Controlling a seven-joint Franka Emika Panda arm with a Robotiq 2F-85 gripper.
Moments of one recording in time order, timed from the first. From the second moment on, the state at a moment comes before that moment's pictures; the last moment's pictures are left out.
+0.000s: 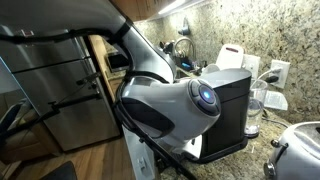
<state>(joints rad) -0.23 0.32 -0.10 -2.35 0.77 2.19 -0.66</state>
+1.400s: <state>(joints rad) -0.33 0.47 -0.10 -2.28 1.07 2.06 -0.97</state>
